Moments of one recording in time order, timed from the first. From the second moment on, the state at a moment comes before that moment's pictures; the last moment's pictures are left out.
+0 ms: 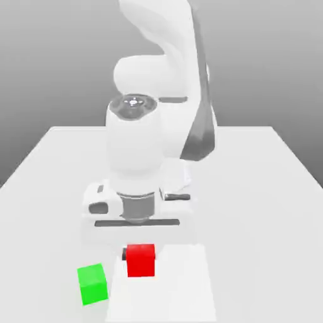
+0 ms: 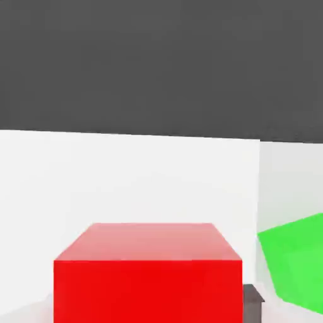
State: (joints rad) arm -0.06 0.09 -0.10 -2.61 0.01 2.70 0.53
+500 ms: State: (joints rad) arm -0.20 0.21 -0.10 -2.57 0.06 2.78 0.15
